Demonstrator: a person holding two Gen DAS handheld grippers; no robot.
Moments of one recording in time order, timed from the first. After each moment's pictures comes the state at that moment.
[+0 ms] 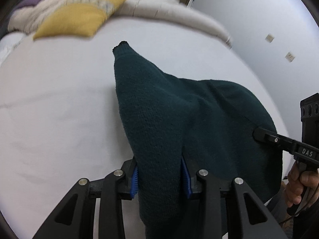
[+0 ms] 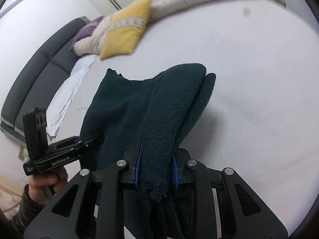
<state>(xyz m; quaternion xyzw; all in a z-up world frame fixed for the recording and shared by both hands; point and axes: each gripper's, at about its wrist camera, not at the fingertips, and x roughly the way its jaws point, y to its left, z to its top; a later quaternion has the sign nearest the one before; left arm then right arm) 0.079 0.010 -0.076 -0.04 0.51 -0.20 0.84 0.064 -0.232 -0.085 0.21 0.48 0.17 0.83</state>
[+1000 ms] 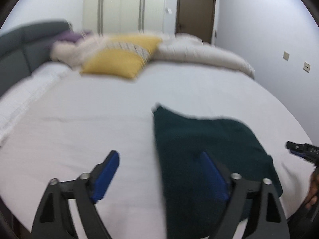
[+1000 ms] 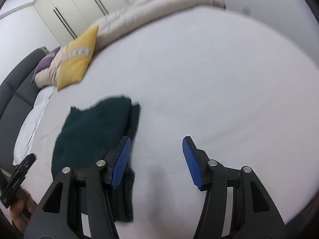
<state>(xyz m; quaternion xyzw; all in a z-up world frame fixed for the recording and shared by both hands) -0.016 0.034 -0.015 0.01 0.31 -0.05 0.95 -0.026 -0.315 -0.070 0.20 0.40 -0.02 0.89</state>
